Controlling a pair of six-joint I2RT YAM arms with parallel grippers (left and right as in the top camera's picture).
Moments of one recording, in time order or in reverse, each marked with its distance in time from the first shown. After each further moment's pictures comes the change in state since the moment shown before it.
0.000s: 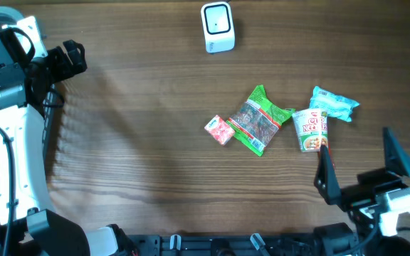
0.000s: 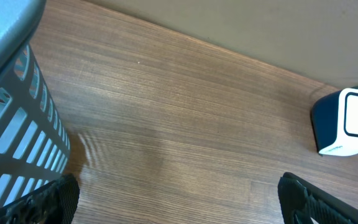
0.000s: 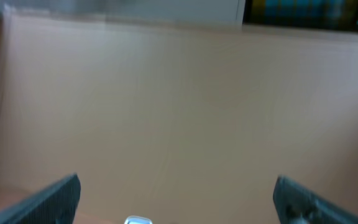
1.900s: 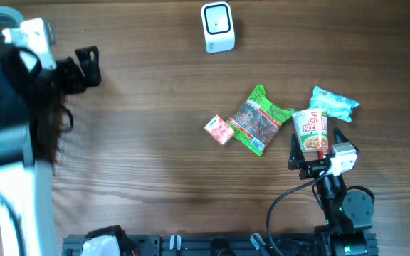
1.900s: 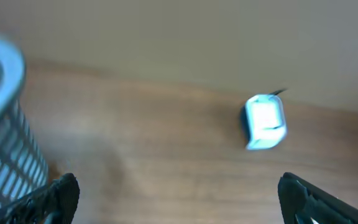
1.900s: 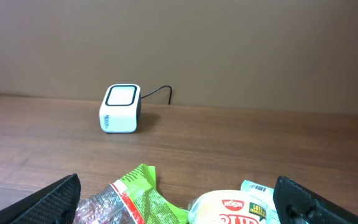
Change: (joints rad) left arm -0.141 -0.372 0.000 -0.127 0.000 0.000; right arm -0.070 -0.018 -0.454 -0.054 0.069 0.122
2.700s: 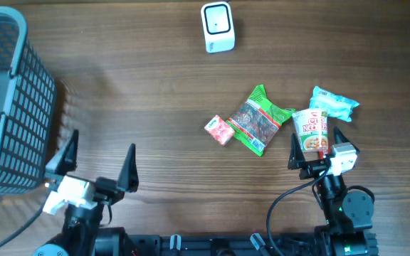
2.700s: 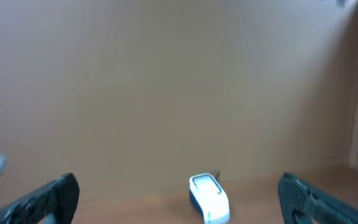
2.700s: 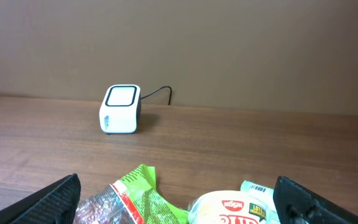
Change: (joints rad) left arm -0.176 -1.121 -0.890 0.567 0.008 0.000; right arm 0.000 -0.002 0.000 0.000 0.000 0.000
